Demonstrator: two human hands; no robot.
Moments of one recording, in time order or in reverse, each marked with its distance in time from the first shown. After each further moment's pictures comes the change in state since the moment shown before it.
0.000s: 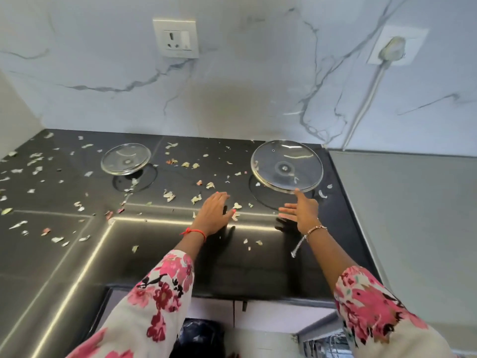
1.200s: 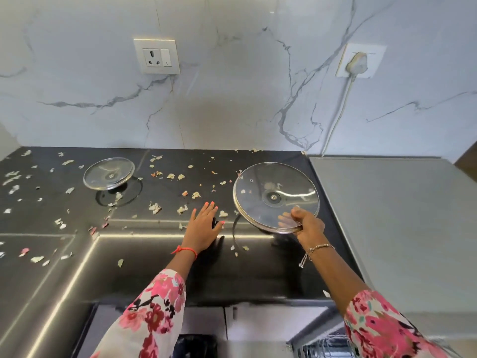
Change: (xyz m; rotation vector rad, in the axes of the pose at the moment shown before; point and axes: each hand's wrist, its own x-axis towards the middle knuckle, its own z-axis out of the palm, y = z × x) left_hand -0.013 0.011 0.013 0.054 0.009 -0.045; right_hand -0.025 0.003 -0.049 0.362 0.032 0.063
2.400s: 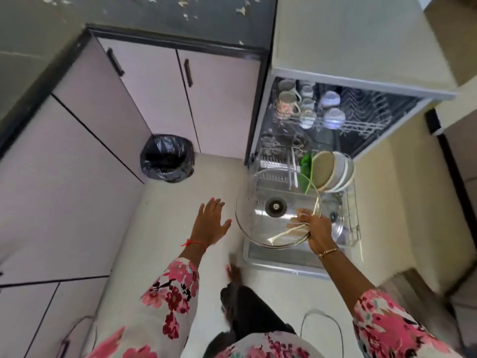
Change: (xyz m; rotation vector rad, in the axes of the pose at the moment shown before) left_hand -0.651 0.320 0.266 -0.068 -0.224 -0.192; right_hand -0.347 0.135 -0.637 -0.384 0.038 0.160
